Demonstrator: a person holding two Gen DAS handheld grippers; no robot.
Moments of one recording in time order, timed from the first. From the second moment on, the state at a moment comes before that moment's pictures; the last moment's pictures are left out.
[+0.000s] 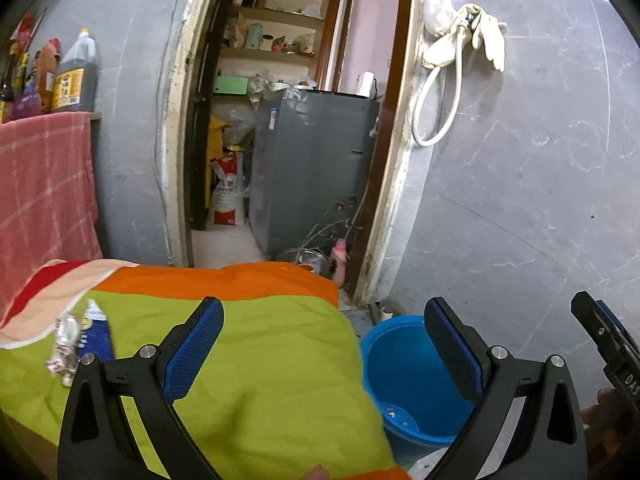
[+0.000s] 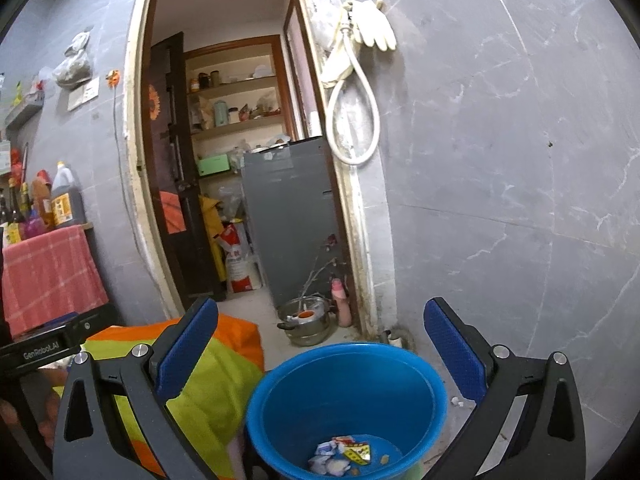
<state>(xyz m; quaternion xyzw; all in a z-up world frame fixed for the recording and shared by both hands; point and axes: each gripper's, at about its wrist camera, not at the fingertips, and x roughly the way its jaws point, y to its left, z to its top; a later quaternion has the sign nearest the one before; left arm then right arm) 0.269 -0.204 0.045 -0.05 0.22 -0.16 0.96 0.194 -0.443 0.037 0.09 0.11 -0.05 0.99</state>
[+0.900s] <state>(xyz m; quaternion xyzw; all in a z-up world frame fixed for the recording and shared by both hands) 0.226 -0.010 0.050 -0.06 0.22 -0.01 0.97 0.226 -0.281 0.050 0.07 0.13 0.09 0.99</state>
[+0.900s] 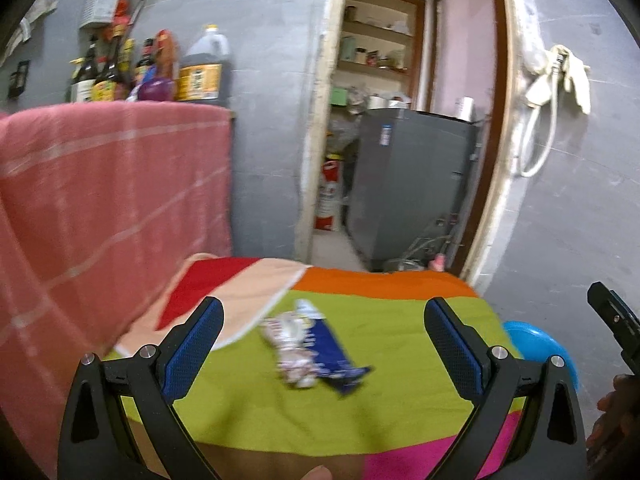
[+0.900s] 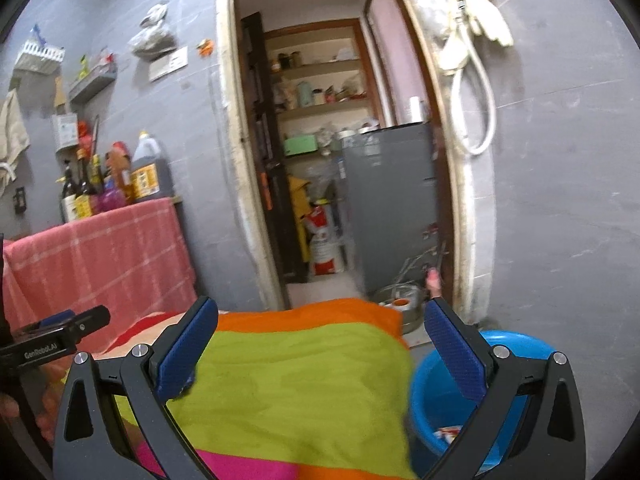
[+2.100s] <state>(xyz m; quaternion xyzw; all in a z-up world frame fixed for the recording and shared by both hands) 0.295 0.029 -0.025 -0.11 0.39 -0.07 0.91 0.312 -0.183 -0.016 0.01 0.31 0.20 0.93</state>
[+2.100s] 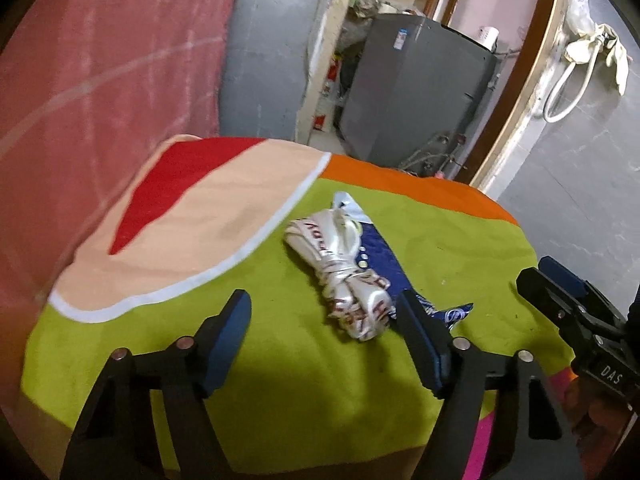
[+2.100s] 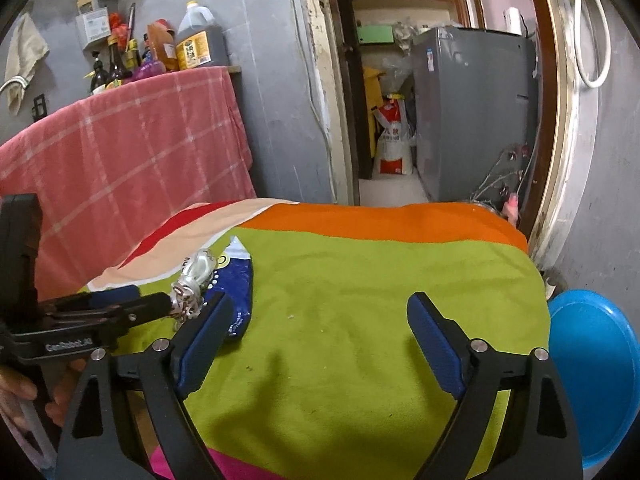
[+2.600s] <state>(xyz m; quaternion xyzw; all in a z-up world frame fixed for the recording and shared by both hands) 0.305 0.036 -0.036 -0.14 0.41 -0.08 0.90 0.327 -0.172 -0.025 0.01 0.36 0.22 0.91</state>
